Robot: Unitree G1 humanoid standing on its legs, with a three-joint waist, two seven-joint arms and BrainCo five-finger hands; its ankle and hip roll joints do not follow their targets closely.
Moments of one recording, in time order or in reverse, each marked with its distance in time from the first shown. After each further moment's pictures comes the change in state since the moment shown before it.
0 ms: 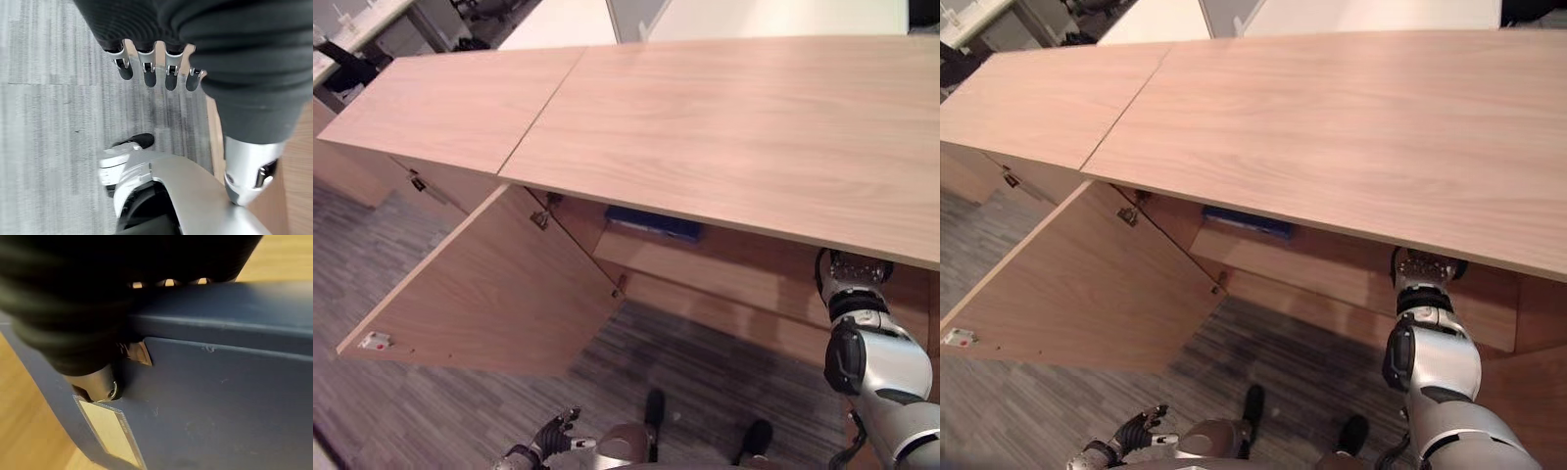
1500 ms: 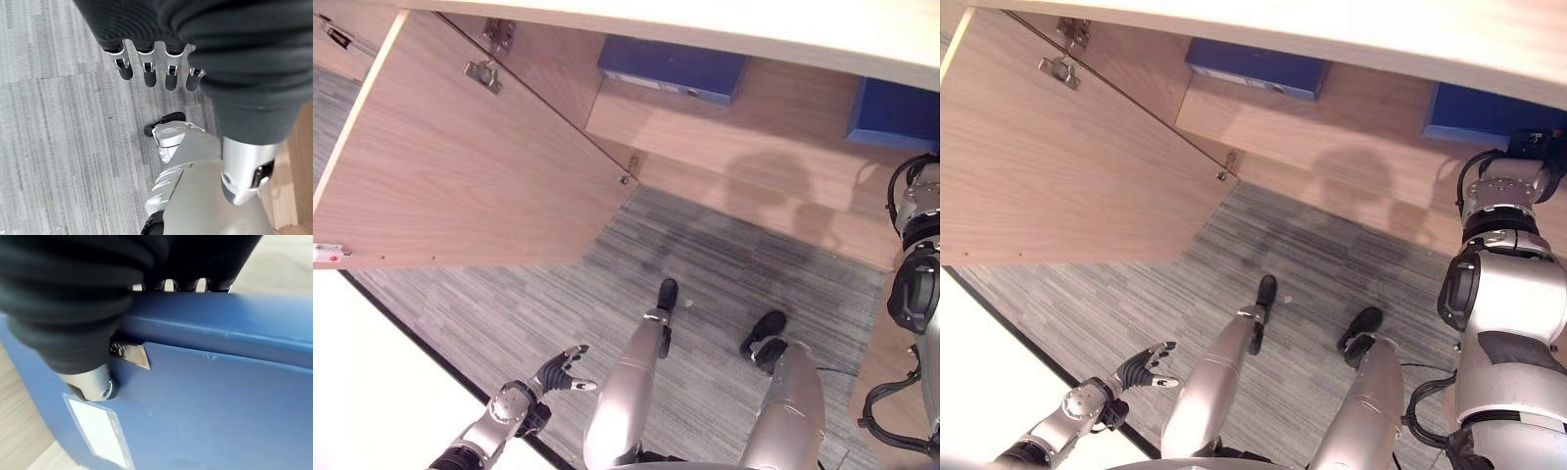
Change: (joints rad) left arm -0.132 0.198 -0.094 -0.225 -0.080 -0.022 -0.020; right arm -0.344 -0.236 0.193 0.235 0.029 0.054 -0.024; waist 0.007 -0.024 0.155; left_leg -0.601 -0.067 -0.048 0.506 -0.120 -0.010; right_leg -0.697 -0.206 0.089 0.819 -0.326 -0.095
